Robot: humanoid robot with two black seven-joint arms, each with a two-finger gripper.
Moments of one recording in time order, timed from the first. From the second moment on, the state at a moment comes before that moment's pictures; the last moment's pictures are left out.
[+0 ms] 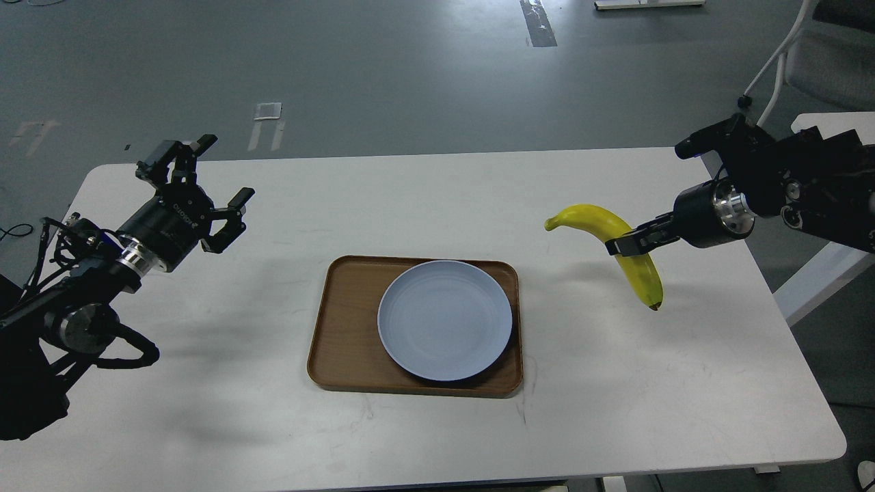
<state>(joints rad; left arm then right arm) -0.63 0.52 -0.56 -0.80 0.17 -0.49 -0.49 1.52 -0.59 -0.67 1.00 -1.15 0.36 0.49</state>
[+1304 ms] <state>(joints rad) -0.62 0.56 -0.56 -0.84 0.17 -0.49 -0.49 1.43 -0.05 -0.81 0.83 -0.75 0.32 0.49</state>
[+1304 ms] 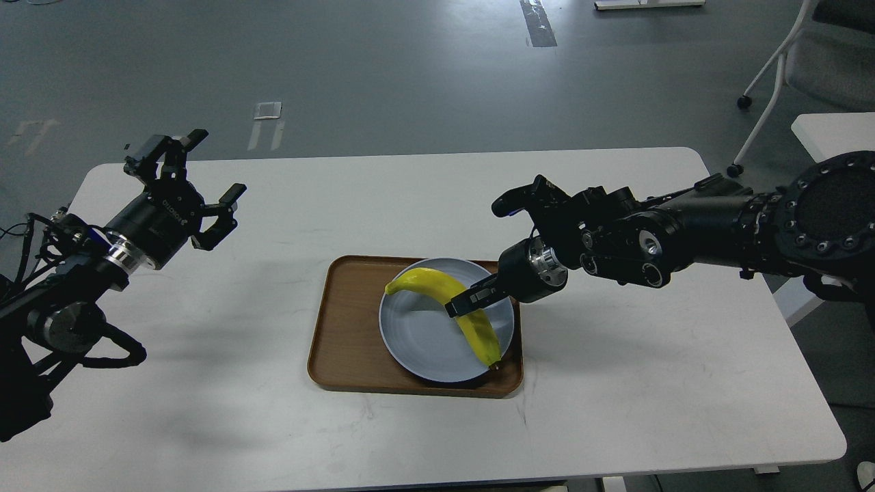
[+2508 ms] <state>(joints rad) -0.62 0.52 -0.57 -0.82 0.17 -0.49 -0.49 0.78 -0.53 0.26 0.83 -0.25 0.29 0.49</state>
